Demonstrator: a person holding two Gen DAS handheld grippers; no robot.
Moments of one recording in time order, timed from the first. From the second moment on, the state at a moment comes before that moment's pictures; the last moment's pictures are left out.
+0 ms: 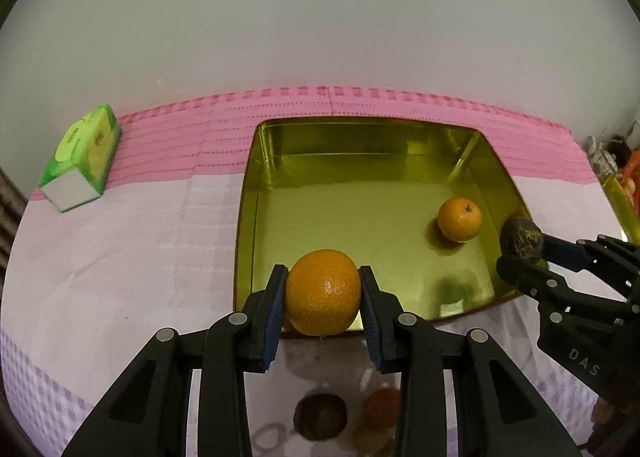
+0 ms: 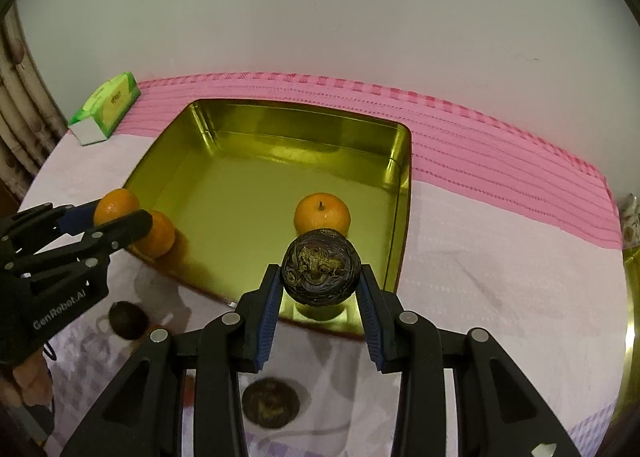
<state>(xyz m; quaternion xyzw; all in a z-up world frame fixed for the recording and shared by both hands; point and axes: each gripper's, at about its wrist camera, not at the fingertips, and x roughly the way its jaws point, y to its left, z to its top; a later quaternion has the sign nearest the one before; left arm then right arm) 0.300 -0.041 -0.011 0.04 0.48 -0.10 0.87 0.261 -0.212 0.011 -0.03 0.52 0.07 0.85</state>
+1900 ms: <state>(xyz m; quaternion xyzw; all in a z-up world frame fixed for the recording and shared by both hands) 0.235 -0.031 -0.001 0.08 0.47 -0.08 0.88 0.230 -0.207 0.011 -0.01 0.52 0.07 0.85</state>
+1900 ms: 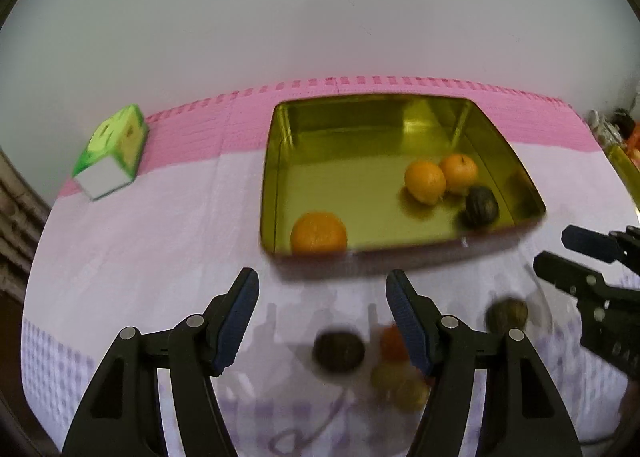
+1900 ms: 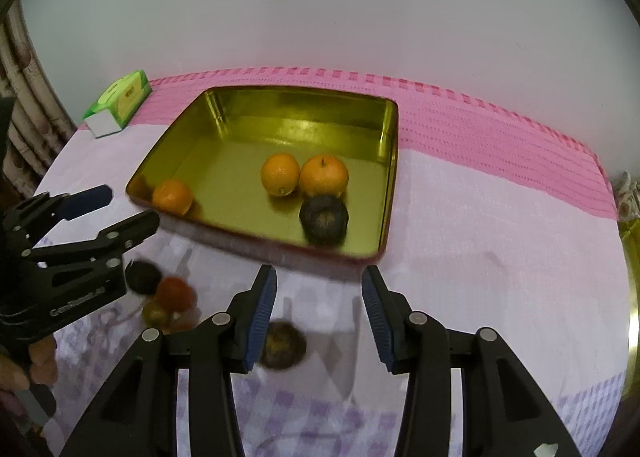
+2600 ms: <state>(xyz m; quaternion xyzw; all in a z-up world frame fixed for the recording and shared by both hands) 0.098 0.007 -0.032 0.06 0.49 -0.04 0.87 0.103 -0.175 -0.024 -0.01 0.57 0.11 0.82</state>
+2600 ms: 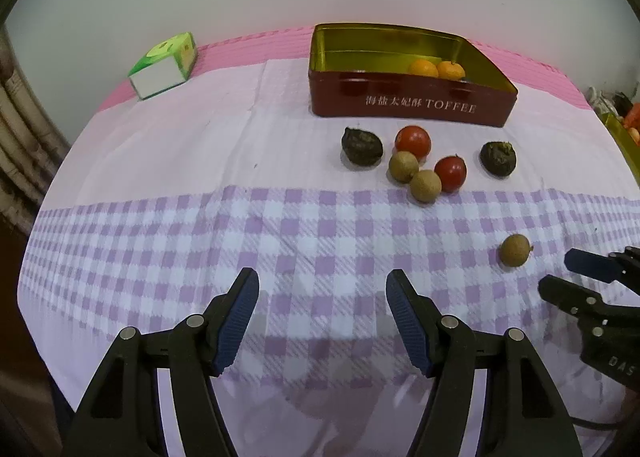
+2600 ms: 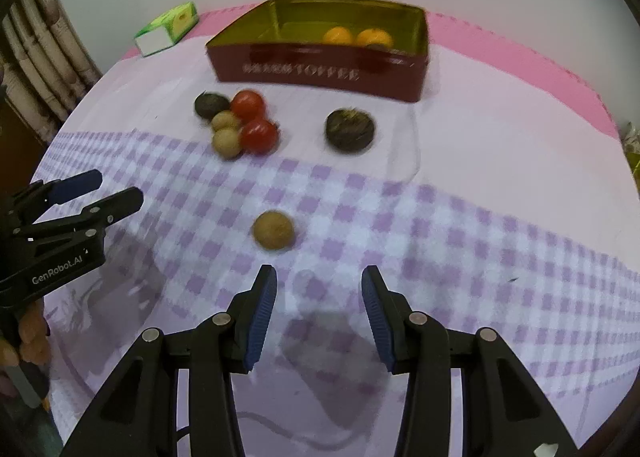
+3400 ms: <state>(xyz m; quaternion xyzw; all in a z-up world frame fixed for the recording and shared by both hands) 0.100 0.023 -0.052 0.02 0.52 -0.02 0.85 0.125 -0.141 -0.039 -0.07 0.55 0.11 0.83</state>
